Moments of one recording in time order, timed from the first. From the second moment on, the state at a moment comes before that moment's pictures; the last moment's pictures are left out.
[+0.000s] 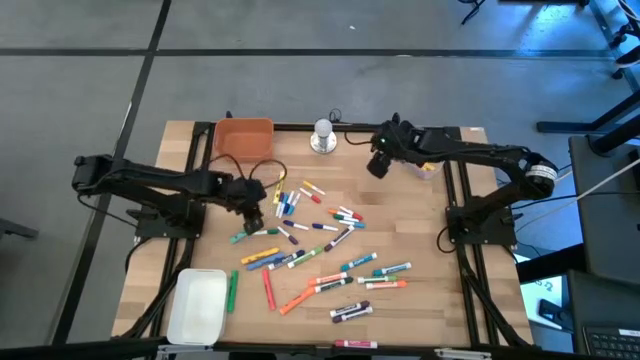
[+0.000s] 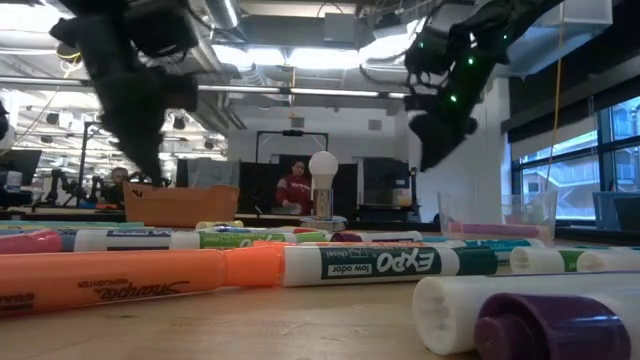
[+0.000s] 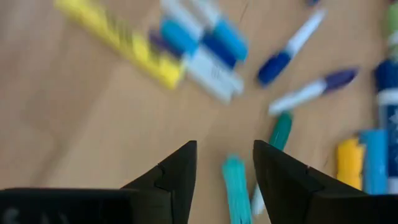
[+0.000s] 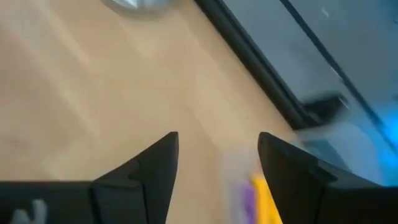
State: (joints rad) left arm 0.05 1.13 0.60 -0.60 -0.07 -0.48; right arm -0.48 1.41 0.97 -0.52 0.37 0.02
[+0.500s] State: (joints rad) left arm -0.10 1.40 0.60 -0.68 -0.10 -0.66; right arm -0.35 1.40 0.98 -0.35 0.21 0.03
